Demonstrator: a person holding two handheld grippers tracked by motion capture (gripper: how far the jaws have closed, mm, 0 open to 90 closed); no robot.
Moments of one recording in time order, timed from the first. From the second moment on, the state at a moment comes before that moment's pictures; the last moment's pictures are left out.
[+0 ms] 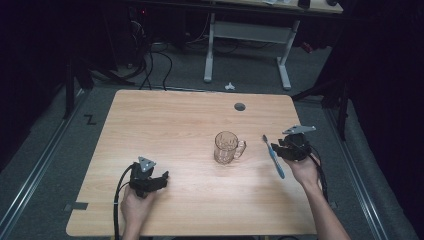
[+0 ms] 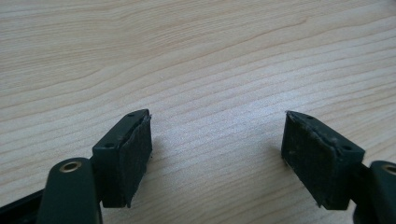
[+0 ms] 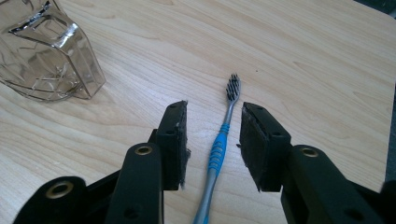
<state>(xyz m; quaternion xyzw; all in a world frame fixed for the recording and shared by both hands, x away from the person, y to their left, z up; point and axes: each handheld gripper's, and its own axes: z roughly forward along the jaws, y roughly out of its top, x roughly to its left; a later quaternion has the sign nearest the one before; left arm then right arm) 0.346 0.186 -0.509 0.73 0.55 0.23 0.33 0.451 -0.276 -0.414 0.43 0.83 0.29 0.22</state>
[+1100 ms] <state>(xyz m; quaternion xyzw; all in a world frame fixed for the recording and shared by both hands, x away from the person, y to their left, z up) 0.346 0.187 -0.509 0.73 0.55 0.23 0.33 0.497 -0.255 -0.423 0.43 0.87 0.18 0.19</state>
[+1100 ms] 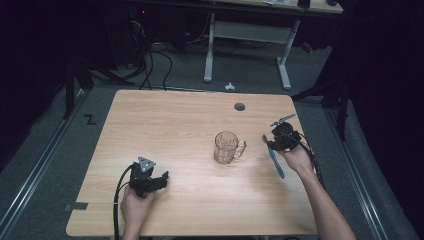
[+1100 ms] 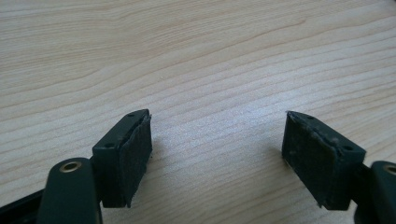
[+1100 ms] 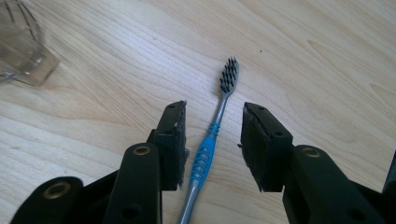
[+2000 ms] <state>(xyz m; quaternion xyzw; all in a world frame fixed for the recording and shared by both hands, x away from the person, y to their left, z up) 0.346 0.187 -0.509 0.73 0.55 0.23 0.33 0.528 -0.250 -0.451 0.45 0.88 0.08 0.13</state>
